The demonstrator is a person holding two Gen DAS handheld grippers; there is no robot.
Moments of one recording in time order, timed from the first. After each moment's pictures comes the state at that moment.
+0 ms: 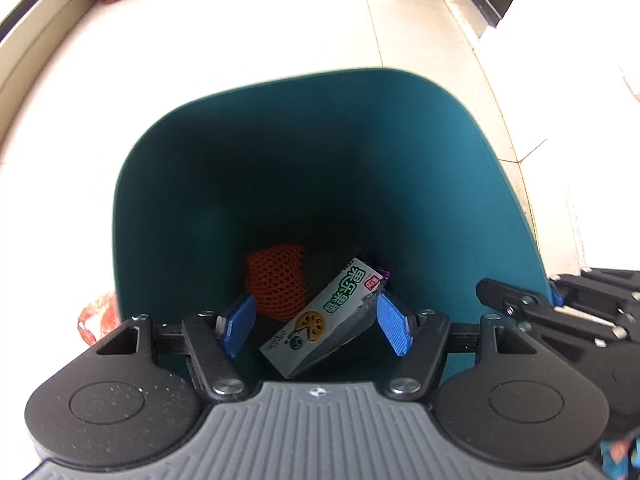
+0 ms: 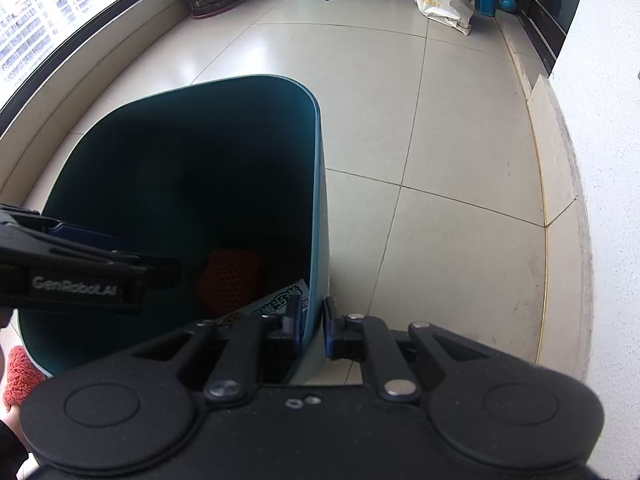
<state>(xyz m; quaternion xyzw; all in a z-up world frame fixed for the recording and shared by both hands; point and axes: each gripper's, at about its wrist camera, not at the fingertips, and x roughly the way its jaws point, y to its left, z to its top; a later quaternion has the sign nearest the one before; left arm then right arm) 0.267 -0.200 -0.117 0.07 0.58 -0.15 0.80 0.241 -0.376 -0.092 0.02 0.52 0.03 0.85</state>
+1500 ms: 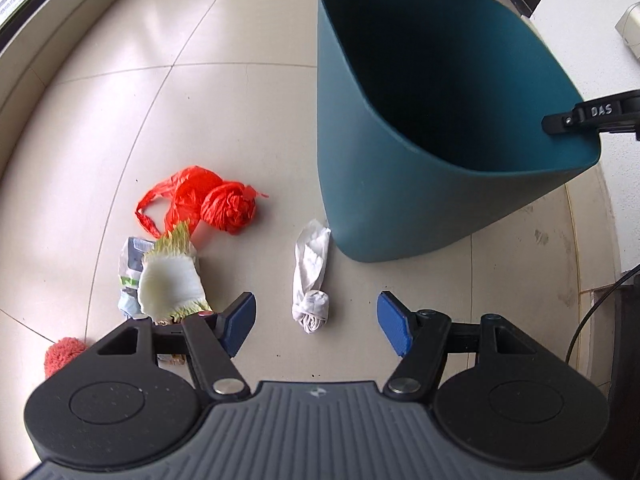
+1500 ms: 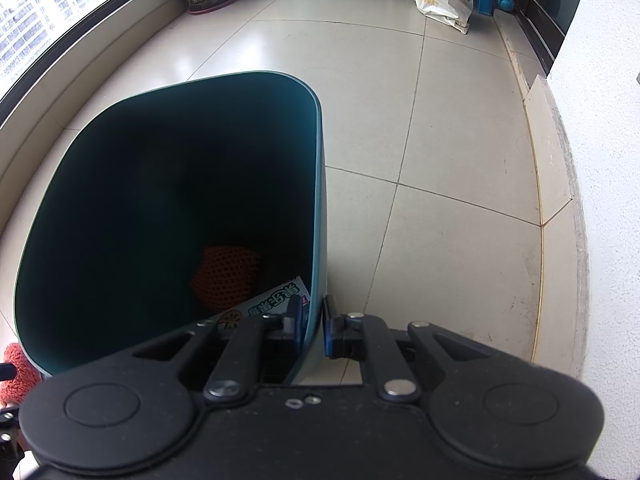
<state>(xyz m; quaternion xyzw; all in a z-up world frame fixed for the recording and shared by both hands) 0.154 -0.078 -0.133 0.04 0.60 -0.10 0.80 0.242 -0.370 -0.095 0.02 0.53 0.02 0.85</state>
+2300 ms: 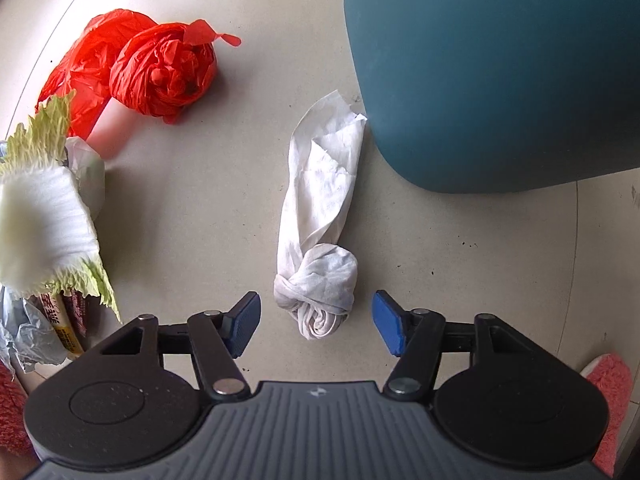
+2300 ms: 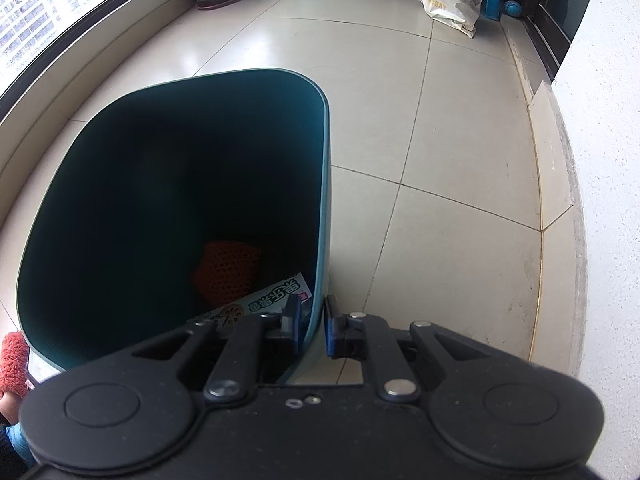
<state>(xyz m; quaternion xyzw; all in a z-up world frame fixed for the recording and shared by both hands) 0.184 -0.088 -0.343 0.03 0.69 -0.08 0.72 0.241 -0.365 -0.092 0.00 0.53 0.03 0.85</state>
